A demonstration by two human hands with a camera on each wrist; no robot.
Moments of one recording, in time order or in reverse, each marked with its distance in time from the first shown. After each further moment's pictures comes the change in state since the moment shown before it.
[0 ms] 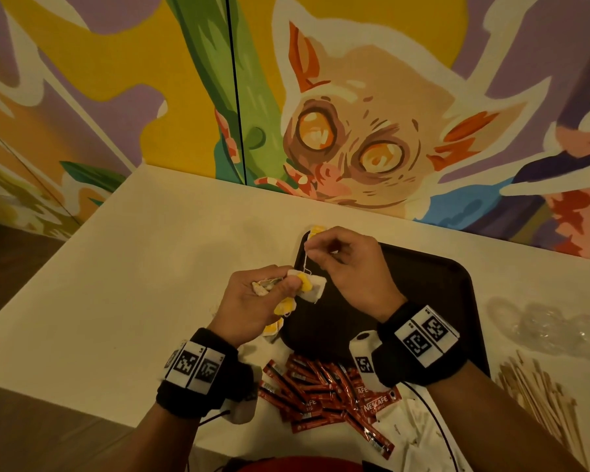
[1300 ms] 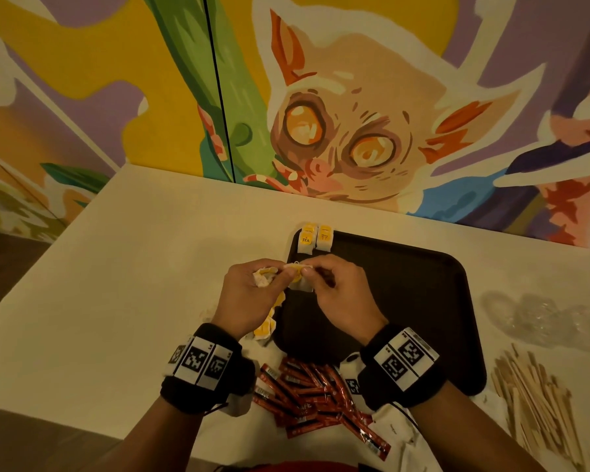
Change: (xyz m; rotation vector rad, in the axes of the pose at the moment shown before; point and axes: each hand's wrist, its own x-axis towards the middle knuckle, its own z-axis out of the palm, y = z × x) left_hand 0.032 -0.016 0.006 0.353 0.179 0.028; right_hand -0.015 0.041 0.012 -0.201 0.038 0.111
